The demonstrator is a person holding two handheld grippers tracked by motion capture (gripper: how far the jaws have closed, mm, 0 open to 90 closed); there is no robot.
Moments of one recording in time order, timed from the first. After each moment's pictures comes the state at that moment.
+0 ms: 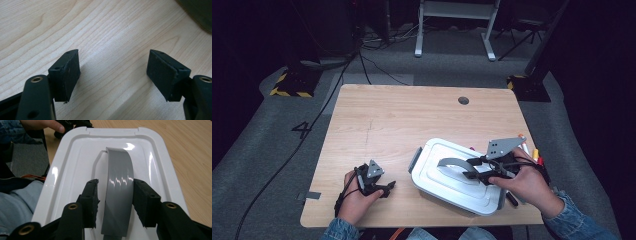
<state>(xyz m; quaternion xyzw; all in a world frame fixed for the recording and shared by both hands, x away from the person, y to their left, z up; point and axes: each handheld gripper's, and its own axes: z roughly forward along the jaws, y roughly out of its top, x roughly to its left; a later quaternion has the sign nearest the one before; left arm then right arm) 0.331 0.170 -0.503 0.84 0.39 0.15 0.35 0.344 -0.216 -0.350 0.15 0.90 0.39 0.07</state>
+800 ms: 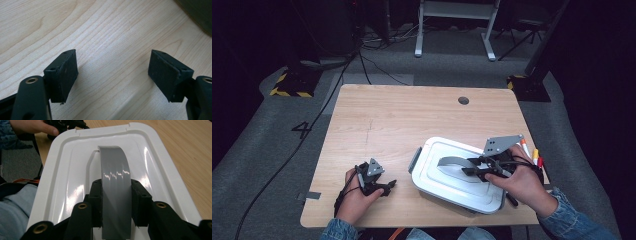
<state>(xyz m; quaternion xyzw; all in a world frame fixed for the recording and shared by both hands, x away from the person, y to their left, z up) 0.337 0.171 -0.504 0.84 0.38 0.15 0.35 0.341 -0.208 -0.338 0.19 0.90 0.38 0.08</state>
